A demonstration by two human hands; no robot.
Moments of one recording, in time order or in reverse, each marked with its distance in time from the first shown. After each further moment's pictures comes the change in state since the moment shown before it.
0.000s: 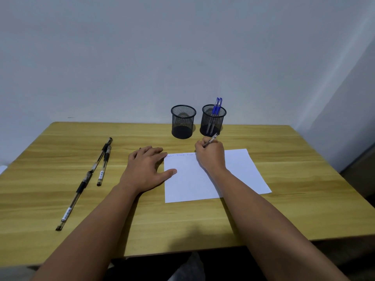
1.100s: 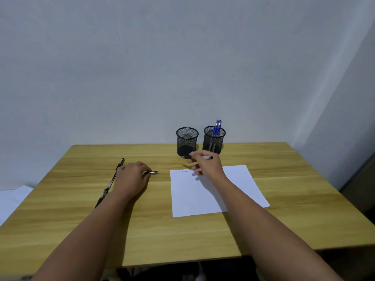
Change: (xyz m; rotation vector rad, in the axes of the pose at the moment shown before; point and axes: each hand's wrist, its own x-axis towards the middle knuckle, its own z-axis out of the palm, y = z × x) left_hand 0.008 -0.051 -0.040 0.105 0.062 -0.092; right_hand -0.025 -0.068 -0.021 0.410 -0.249 0.214
